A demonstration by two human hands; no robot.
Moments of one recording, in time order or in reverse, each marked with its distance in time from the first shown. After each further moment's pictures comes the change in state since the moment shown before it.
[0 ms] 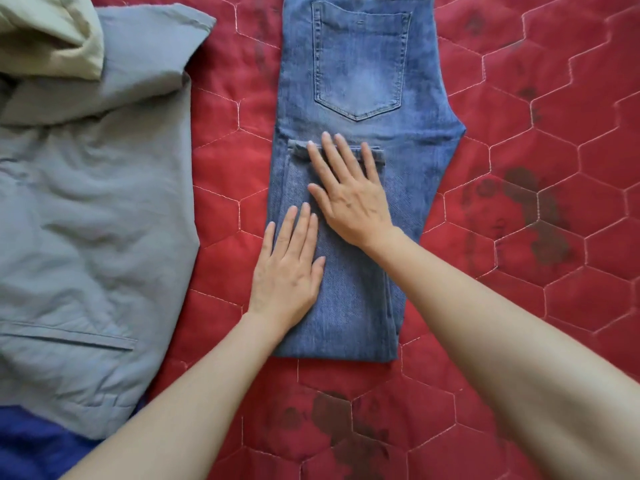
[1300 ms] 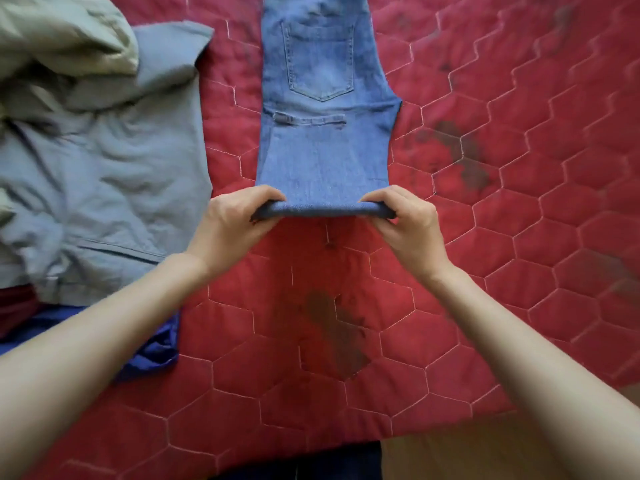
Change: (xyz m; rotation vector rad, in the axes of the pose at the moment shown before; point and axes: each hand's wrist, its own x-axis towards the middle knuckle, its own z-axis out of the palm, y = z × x) left_hand -0.090 -0.010 -0.154 -0.548 0.242 0.249; right_hand -0.211 -0.024 -0.159 0.674 0.324 0.199
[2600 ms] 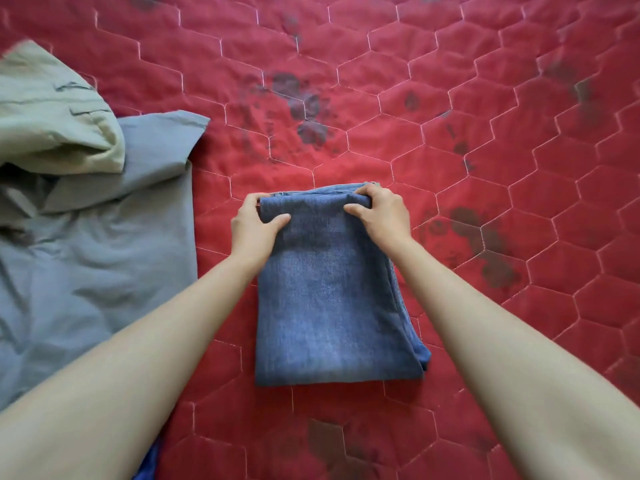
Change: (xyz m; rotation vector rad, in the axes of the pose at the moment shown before) left_hand 0.167 -0.100 0.066 -0.380 0.154 -0.863; right_hand 0.206 0.094 0.079 -0.074 -0.170 0.538
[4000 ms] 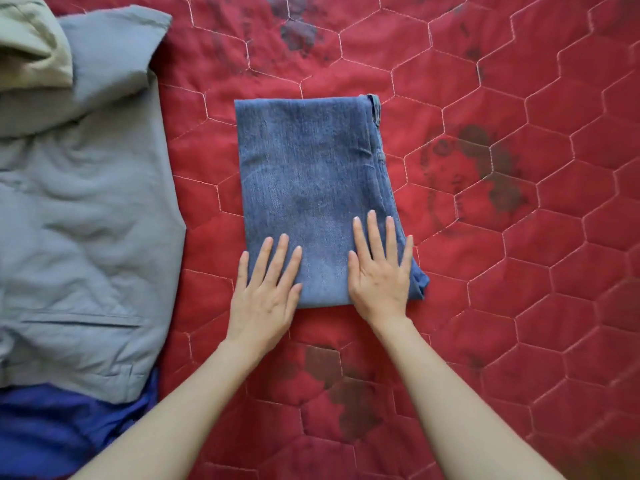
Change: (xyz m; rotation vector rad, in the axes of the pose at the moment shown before) left_hand -0.159 -0.145 0.014 1.061 -0.173 0.674; right_hand -0.180 0.101 0.086 -0.541 0.128 -0.151
